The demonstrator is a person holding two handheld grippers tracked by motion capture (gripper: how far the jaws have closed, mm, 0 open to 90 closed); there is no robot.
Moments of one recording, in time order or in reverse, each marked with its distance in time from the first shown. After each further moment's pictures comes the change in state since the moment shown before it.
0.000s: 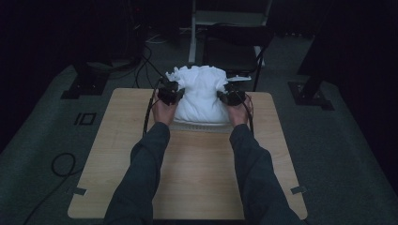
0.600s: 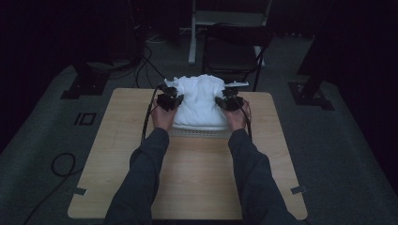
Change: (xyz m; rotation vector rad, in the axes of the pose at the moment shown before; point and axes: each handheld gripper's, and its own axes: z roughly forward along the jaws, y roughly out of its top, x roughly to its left) left arm 0.000 -0.011 -0.003 0.006 -0.020 -0.032; right arm 0.005 -0.016 0.007 0.035 0.014 0.015
